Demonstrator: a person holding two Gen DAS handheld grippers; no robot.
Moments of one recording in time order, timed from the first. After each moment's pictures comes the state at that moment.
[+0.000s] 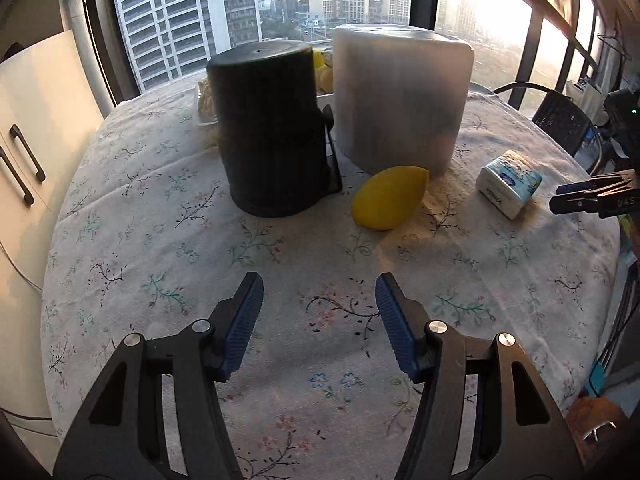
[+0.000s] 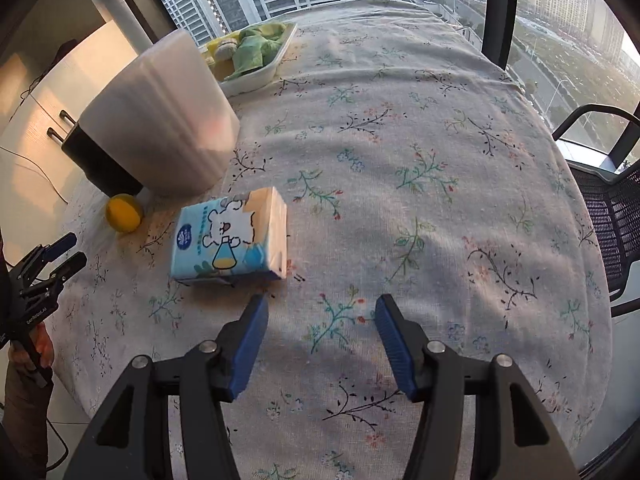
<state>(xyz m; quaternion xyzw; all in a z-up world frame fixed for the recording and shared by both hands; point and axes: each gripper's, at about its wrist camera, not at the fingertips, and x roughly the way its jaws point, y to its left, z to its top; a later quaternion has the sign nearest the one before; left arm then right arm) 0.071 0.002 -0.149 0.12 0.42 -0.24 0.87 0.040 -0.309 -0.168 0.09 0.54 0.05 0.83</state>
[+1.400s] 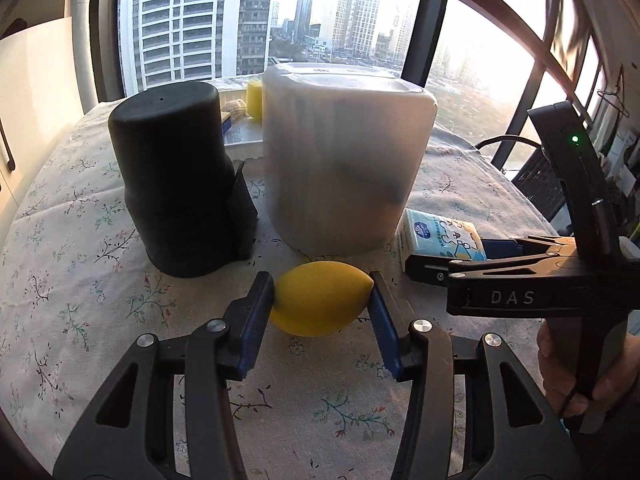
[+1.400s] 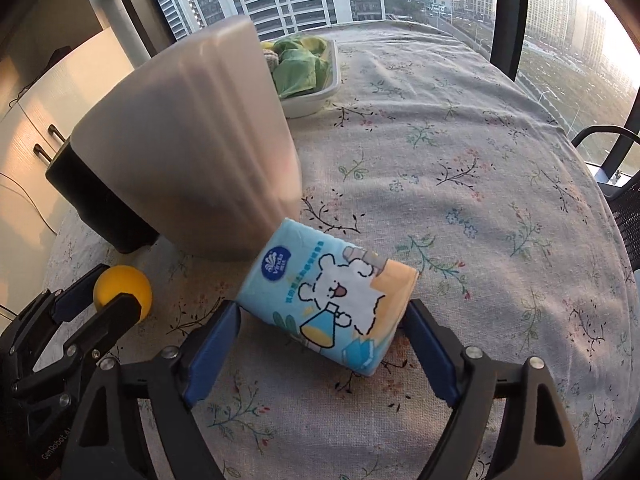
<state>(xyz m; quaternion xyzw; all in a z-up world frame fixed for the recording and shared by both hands) 0.084 -0.036 -0.137 0.03 0.39 -0.25 0.89 0.103 -0.237 -0.173 0.10 0.51 0.00 0.86</state>
